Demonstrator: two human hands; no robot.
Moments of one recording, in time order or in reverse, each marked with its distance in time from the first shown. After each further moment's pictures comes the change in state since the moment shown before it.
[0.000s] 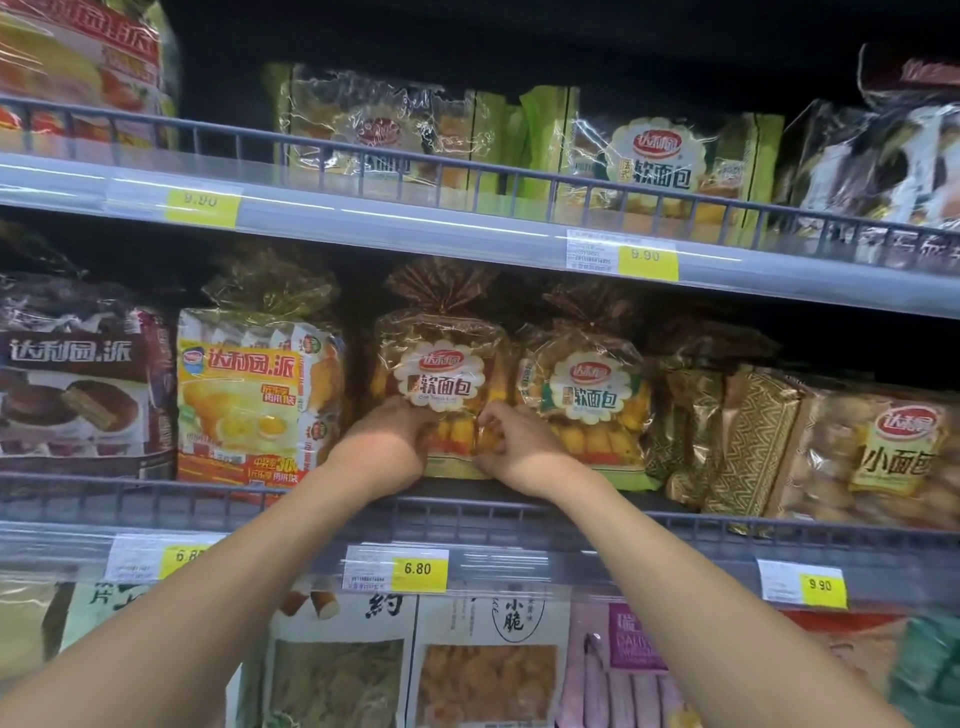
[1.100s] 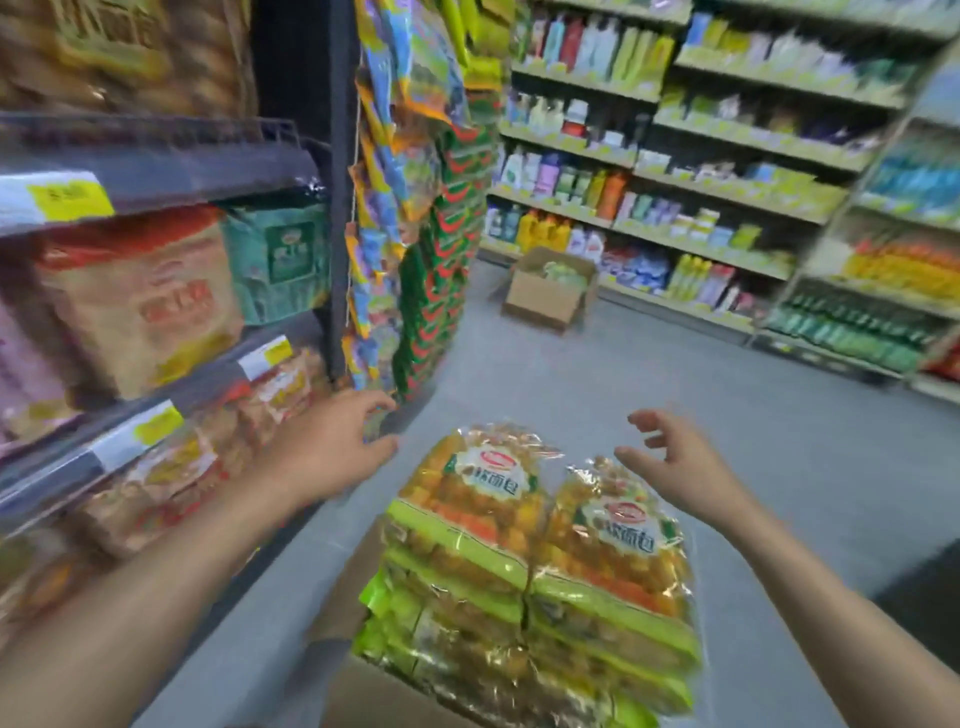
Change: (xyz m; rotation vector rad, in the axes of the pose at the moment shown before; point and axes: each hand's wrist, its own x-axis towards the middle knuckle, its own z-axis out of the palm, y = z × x) left_hand -0.268 0.381 0.273 -0.463 -0.684 0.926; right_hand -0.744 0.189 -0.127 -0.198 0.435 1.355
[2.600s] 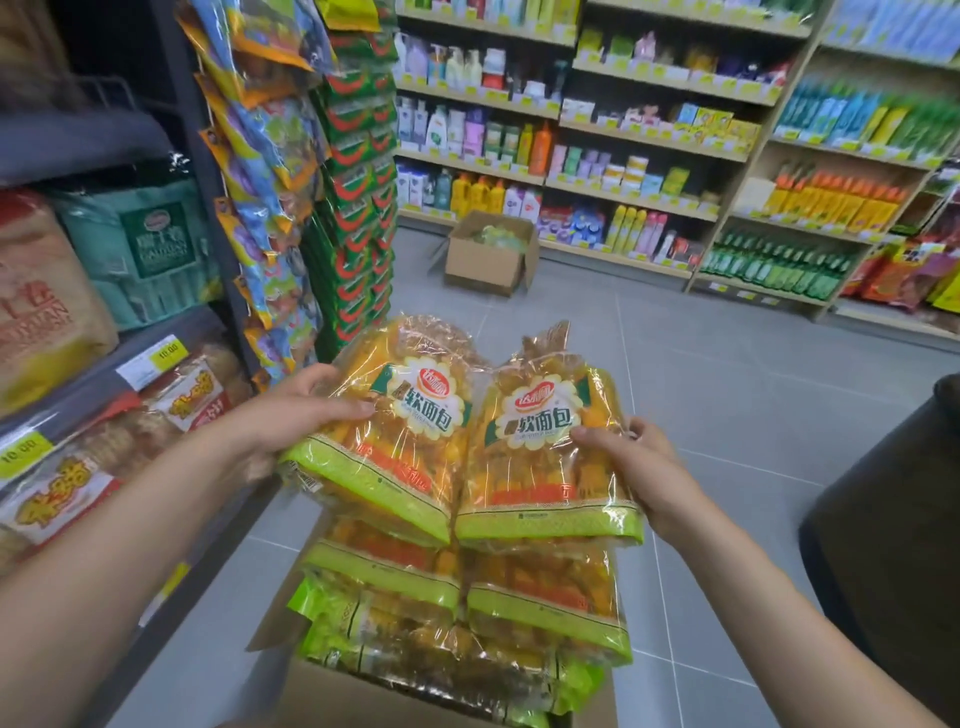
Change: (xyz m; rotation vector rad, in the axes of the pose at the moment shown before) left_hand 0.053 0.051 0.030 -0.748 -0.278 -0.179; right_hand -0.038 0.045 -0.001 0.927 0.016 0.385
